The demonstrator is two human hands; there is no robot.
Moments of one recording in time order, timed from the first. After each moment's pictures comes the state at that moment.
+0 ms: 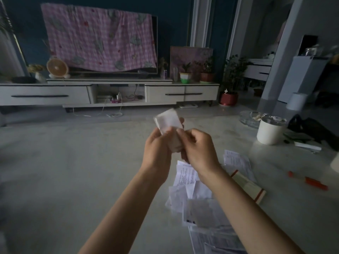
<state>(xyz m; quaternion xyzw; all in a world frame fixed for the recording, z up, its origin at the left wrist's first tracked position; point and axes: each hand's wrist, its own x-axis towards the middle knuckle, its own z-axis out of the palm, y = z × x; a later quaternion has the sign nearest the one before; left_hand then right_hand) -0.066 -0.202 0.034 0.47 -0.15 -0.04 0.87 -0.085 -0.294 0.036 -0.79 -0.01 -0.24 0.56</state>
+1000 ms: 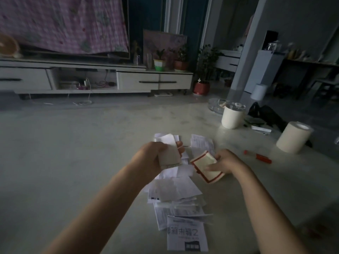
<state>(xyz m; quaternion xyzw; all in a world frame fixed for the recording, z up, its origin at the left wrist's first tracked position) -0.095 -0.239 0.008 0.45 -0.04 -0.33 0.83 -0.123 -0.464 -0.027 -0.93 0.24 0.03 0.26</state>
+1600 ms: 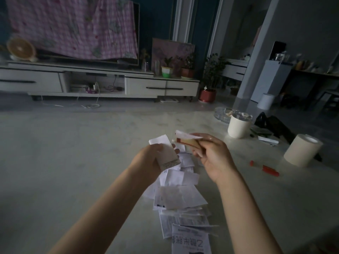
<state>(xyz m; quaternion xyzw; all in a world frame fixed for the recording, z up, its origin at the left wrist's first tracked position) -0.080 -0.230 0.005 0.44 0.02 -0.24 0.86 -0.122 -0.366 0.028 -0.61 0.13 -0.20 0.76</state>
